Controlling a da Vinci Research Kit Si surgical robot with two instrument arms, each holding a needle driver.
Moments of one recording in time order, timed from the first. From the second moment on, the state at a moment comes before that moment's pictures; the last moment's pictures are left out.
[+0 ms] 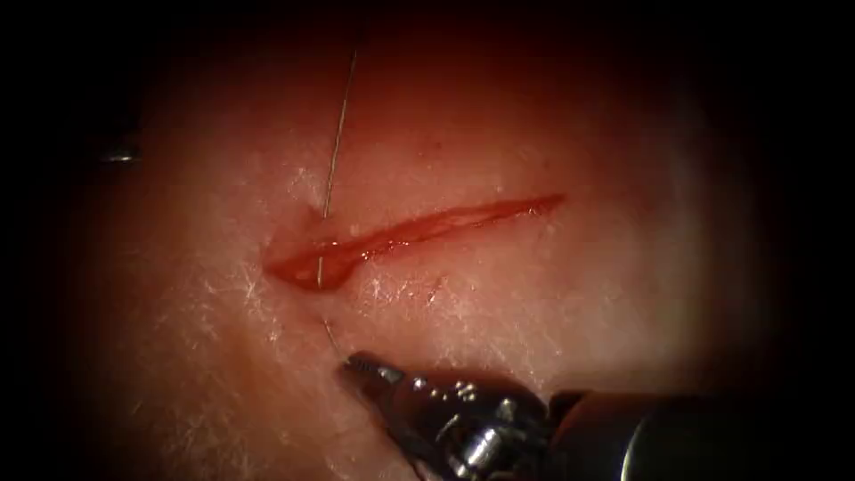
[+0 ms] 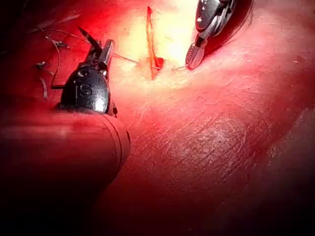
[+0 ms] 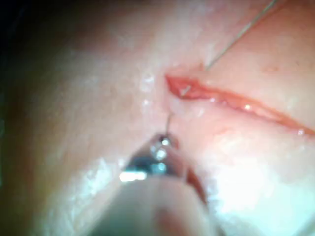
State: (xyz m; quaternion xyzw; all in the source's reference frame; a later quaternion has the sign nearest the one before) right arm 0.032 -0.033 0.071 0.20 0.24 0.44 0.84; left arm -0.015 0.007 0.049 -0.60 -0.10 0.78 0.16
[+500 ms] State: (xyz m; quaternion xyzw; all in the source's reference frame) right arm 0.027 -0.037 0.066 0.25 0.24 0.35 0.87; left arm -0.014 0.007 0.049 -0.60 -0.10 0.78 0.15
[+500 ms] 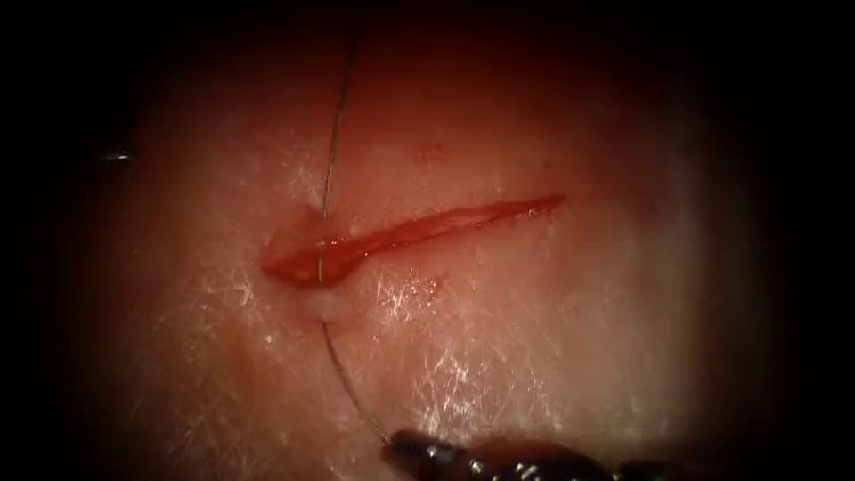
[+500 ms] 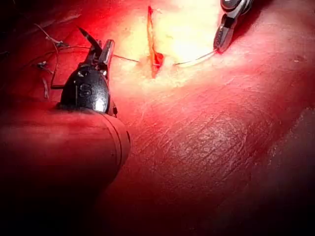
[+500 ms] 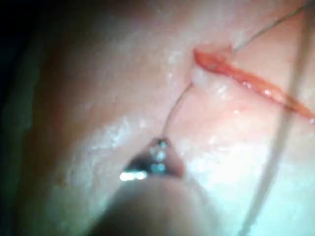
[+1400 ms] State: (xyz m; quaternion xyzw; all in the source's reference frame) right arm 0.023 -0.034 0.063 0.14 0.36 0.27 0.88; left arm -0.015 0.007 0.049 -0.60 -0.10 0.78 0.16
